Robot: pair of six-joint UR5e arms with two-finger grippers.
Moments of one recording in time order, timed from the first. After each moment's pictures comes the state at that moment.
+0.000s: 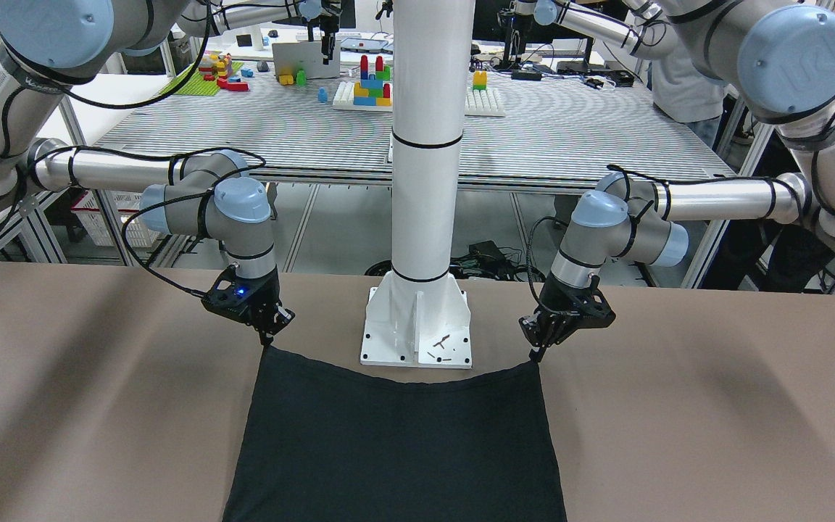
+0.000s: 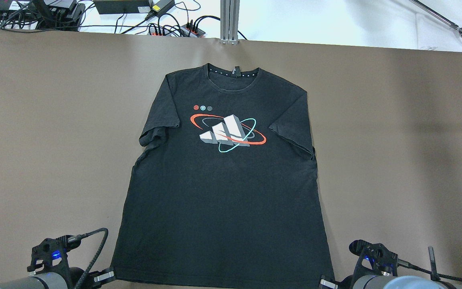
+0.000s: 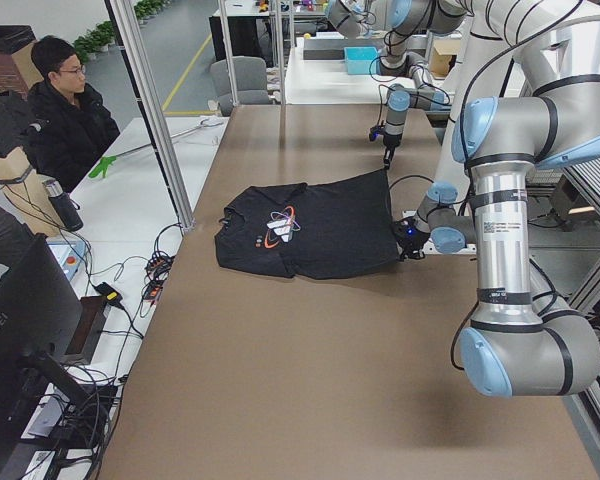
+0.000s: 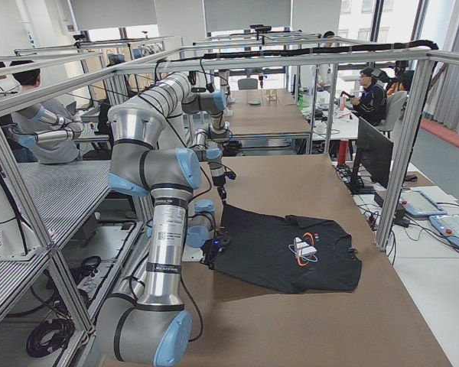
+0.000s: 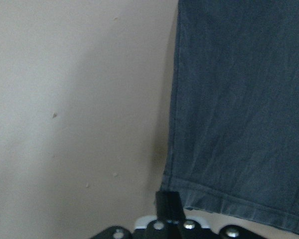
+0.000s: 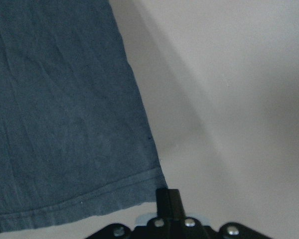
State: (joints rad) left arm -0.08 -1.53 -2.35 -1.83 -1.42 -1.89; right arm 0.17 -1.60 2.40 -1.60 1.64 1.84
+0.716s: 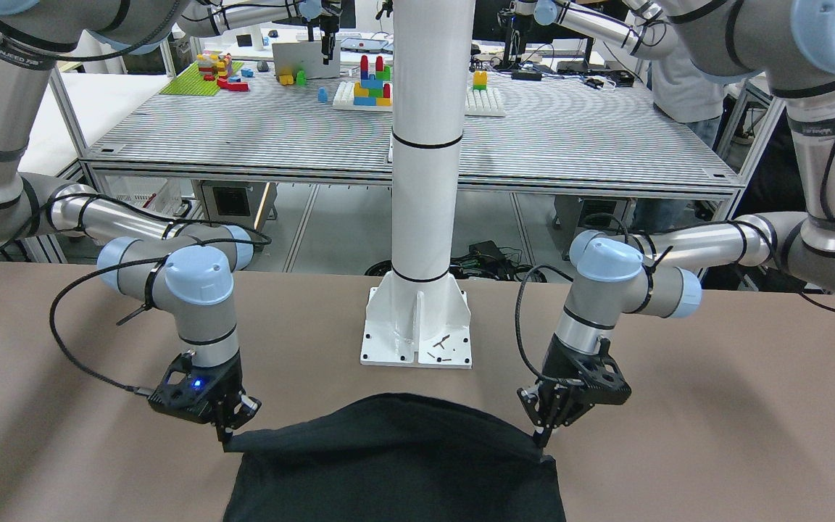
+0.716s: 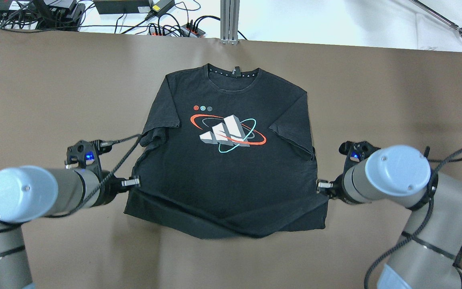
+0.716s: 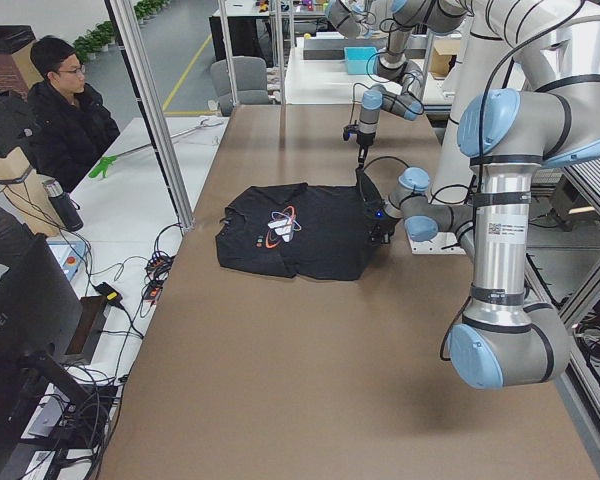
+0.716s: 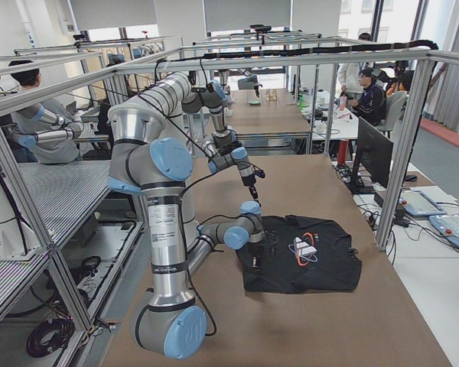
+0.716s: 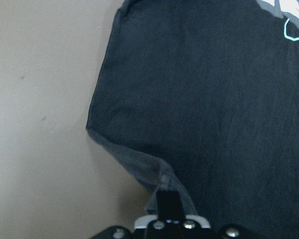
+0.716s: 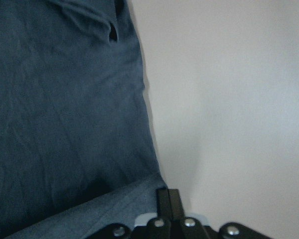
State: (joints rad) left arm -0.49 -1.81 -2.11 -1.83 -1.62 -1.51; right arm 0.62 -1.34 2.10 -1.62 1.83 1.35
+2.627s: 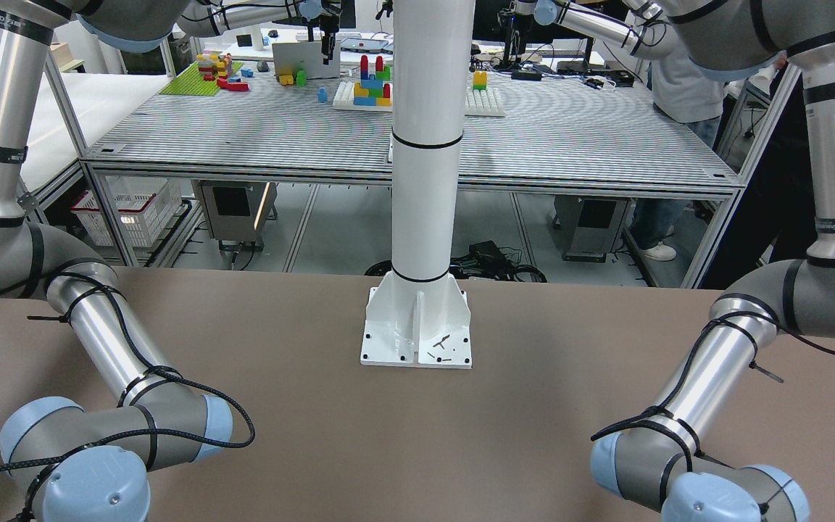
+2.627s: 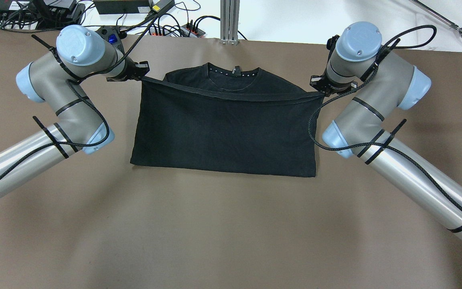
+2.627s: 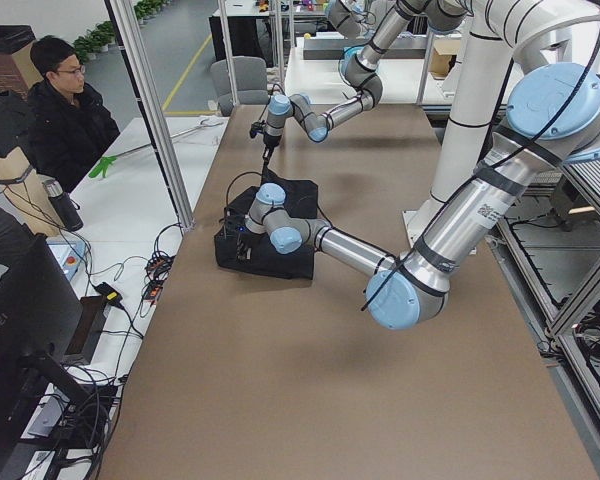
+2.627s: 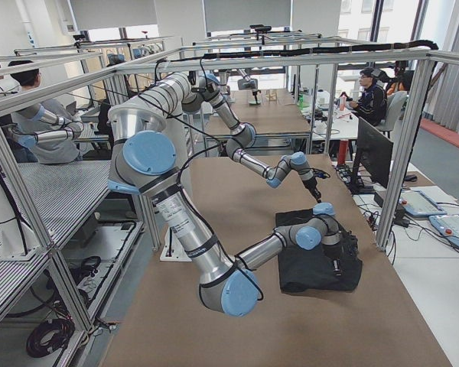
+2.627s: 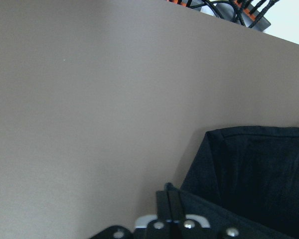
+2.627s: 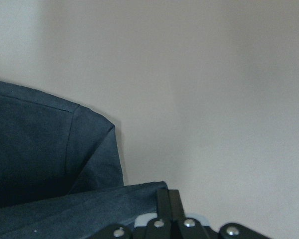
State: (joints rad) left arm -0.92 -2.30 -1.24 -2.11 -1.79 -1.27; right arm 0.95 -0.87 1.36 -1.42 1.84 1.06
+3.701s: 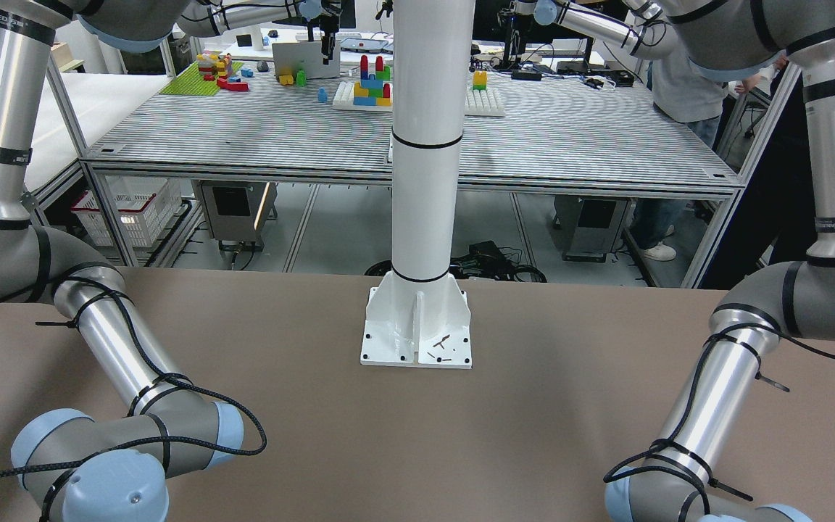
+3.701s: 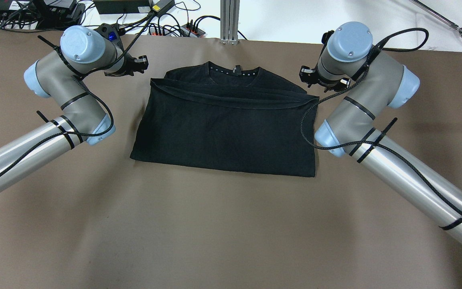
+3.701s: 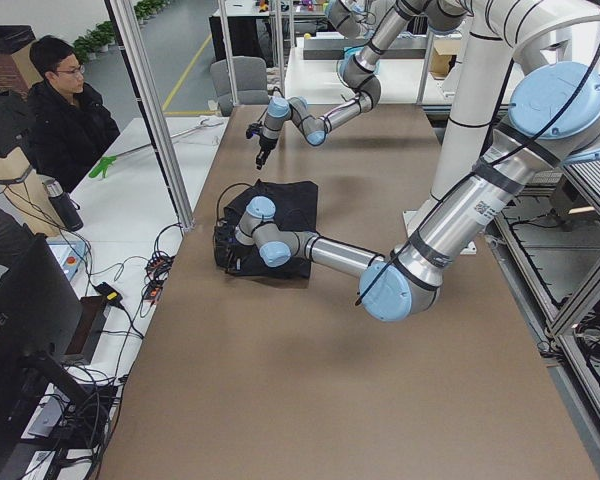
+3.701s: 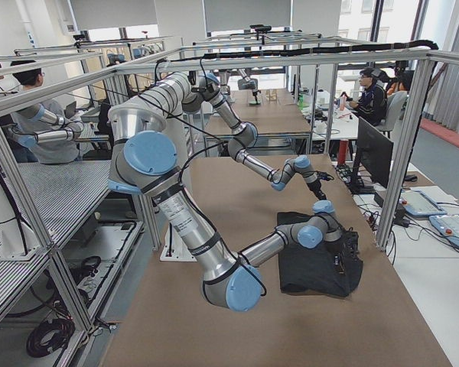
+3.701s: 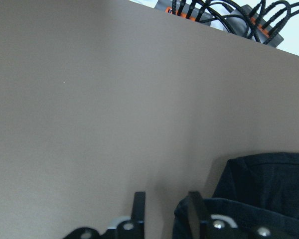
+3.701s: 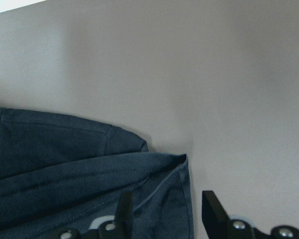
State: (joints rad) left arm -0.94 -2.34 -1.07 -2.26 -1.78 -1.27; right arm 0.93 -0.84 1.33 -1.34 1.81 1.21
